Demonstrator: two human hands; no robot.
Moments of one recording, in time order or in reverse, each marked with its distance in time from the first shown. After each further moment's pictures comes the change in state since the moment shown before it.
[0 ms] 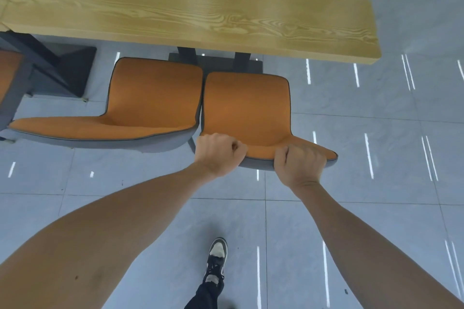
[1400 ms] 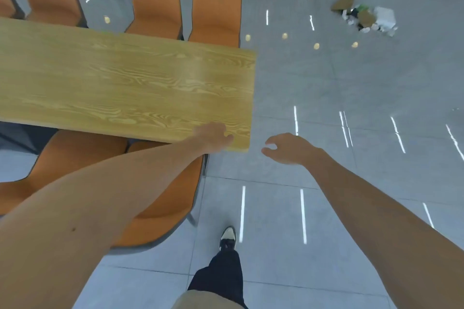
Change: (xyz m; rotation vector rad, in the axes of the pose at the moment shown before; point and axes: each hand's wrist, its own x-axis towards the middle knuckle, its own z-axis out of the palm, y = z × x) left_hand 0.313 0.412 -0.044 0.060 -0.353 -0.184; right_hand 0.338 0.416 -0.165 -0.016 -0.857 -0.209
